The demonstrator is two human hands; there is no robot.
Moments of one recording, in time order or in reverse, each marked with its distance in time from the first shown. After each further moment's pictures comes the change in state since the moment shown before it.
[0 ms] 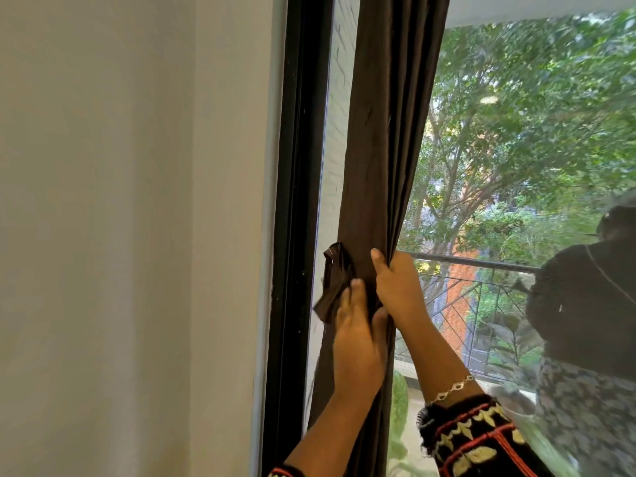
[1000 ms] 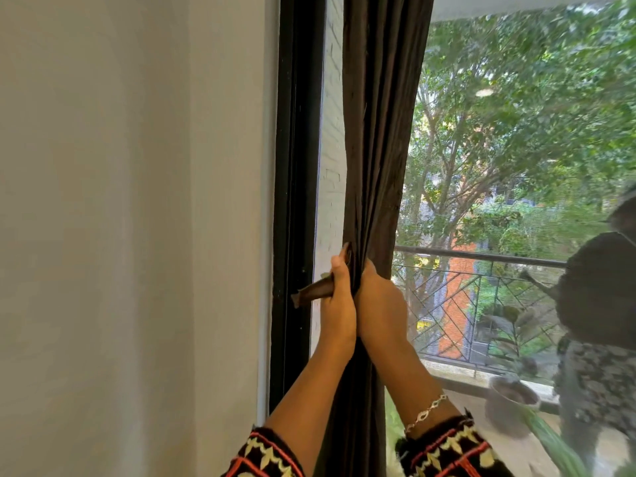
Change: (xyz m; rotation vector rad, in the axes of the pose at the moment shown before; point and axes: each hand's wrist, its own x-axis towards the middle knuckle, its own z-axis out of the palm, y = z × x) left_hand 0.027 0.049 -0.037 -0.769 0.006 -0.406; right_hand -0.042 -0.002 0.016 -0.497 -0.011 -0.148
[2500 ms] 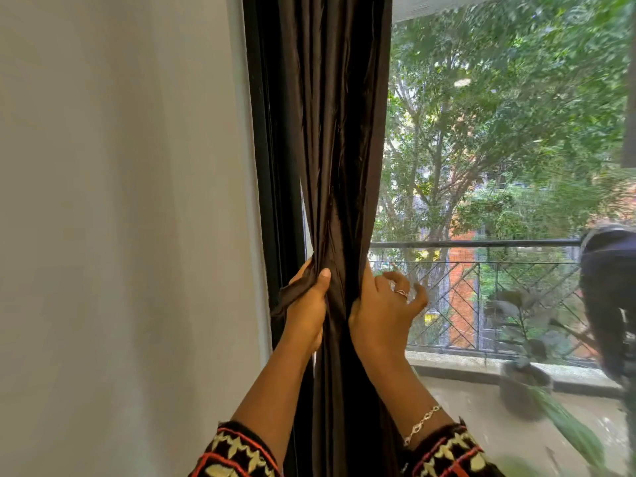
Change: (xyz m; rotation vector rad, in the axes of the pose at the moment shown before) left_hand 0.030 0.006 -0.023 0.032 -0.085 0.049; right_hand -0.004 0.035 0.036 -0.266 0.525 -0.012
